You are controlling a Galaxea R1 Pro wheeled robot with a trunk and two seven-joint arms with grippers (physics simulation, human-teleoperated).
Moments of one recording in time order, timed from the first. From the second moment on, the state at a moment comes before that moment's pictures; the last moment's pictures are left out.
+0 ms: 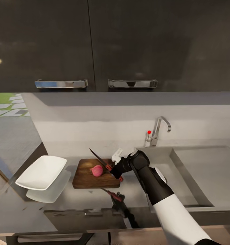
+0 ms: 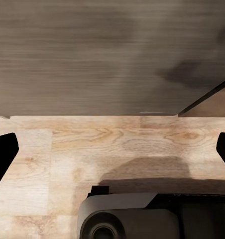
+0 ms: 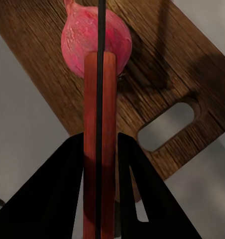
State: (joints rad) left arm -0.04 0.03 -0.22 -0.31 0.23 -0.49 0.04; right arm -0.75 0.17 0.33 -1.19 0.70 0.87 1.00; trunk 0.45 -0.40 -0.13
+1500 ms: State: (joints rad) left arm -0.04 0.05 -0.22 -0.29 0.23 -0.50 0.04; right arm -0.75 0.17 0.33 -1.20 0.69 0.87 1.01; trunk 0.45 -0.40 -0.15
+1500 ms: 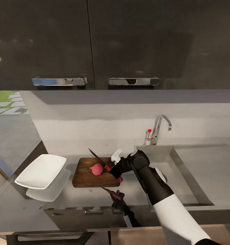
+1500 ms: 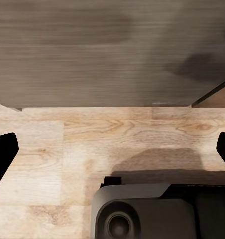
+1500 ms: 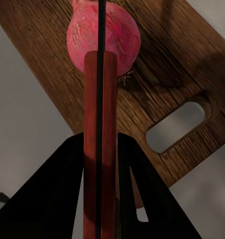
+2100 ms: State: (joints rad) left arm -0.04 0.05 -0.22 -0.29 0.23 -0.50 0.04; right arm -0.75 0.17 0.33 -1.15 0.68 0.87 1.01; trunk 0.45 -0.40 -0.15
